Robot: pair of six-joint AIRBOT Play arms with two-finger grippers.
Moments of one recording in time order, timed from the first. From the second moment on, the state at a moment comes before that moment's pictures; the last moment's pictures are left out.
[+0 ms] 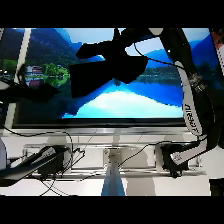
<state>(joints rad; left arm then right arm) 0.40 -1.19 0.73 0.81 -1.11 -1.12 0.40 -1.69 1.97 -1.38 1.11 1.24</state>
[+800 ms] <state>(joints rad) 0.17 -1.52 0.60 0.26 -0.90 -0.80 0.38 -1.68 1.97 -1.37 1.09 1.25</state>
